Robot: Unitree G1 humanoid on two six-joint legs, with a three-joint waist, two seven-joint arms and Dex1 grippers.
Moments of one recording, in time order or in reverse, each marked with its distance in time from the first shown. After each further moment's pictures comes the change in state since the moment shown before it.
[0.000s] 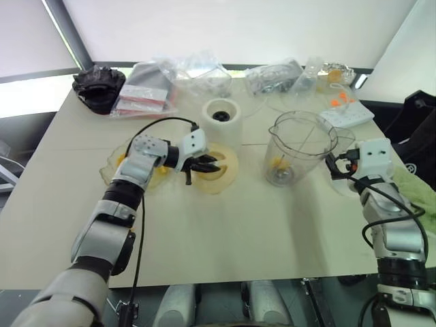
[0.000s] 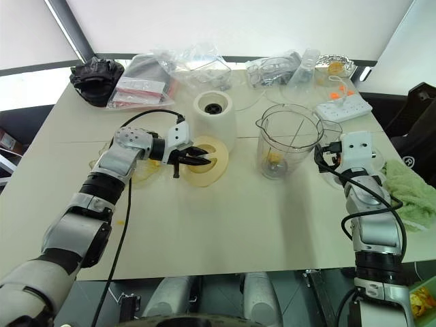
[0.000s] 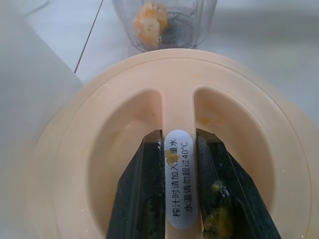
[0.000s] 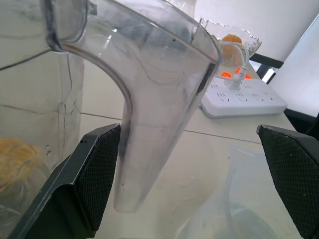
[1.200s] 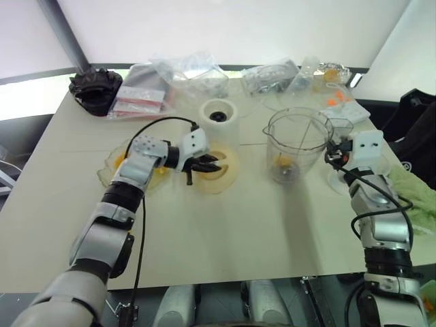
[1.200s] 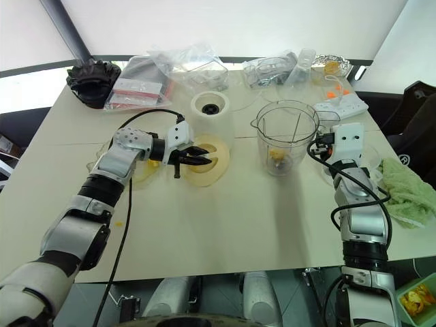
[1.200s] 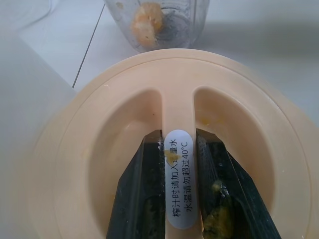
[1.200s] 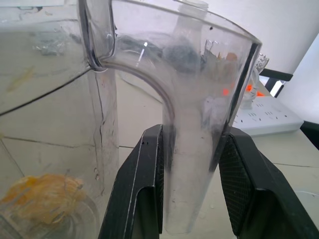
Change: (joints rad) left arm 0.020 0.018 -0.006 -0.056 -0.032 0.044 0.018; right arm -0.067 0.070 0.008 0.011 0.010 -0.028 -0.001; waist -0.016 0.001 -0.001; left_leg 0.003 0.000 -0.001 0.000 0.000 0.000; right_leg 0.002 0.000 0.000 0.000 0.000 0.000
